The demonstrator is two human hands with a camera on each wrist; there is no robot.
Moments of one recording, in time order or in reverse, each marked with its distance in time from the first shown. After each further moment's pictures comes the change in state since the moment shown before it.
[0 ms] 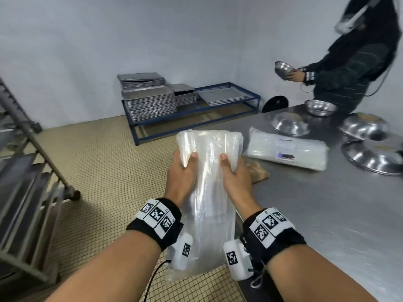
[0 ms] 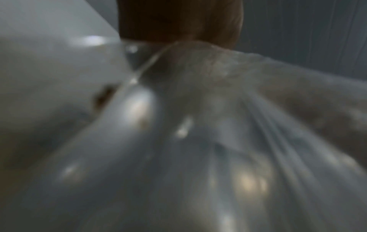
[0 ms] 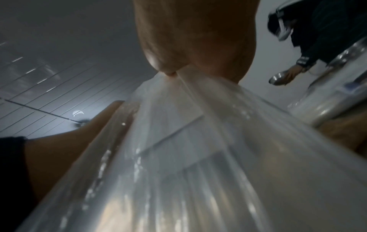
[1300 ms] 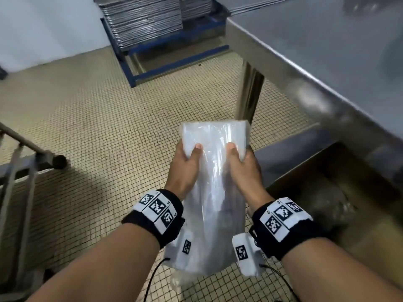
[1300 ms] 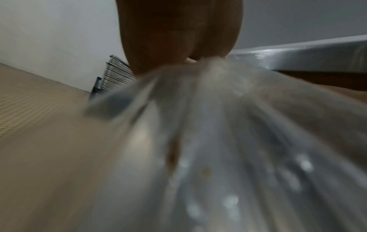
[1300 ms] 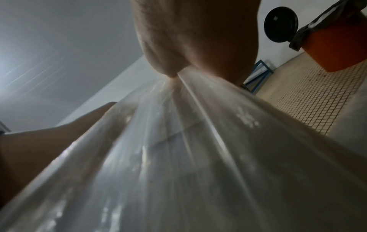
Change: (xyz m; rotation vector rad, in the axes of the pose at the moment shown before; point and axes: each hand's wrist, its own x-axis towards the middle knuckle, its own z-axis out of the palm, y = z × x) left_hand 0.254 -0.435 -0.095 0.131 -0.071 -0.350; right_hand 0.195 0.395 0.291 -0.169 -0.046 0.444
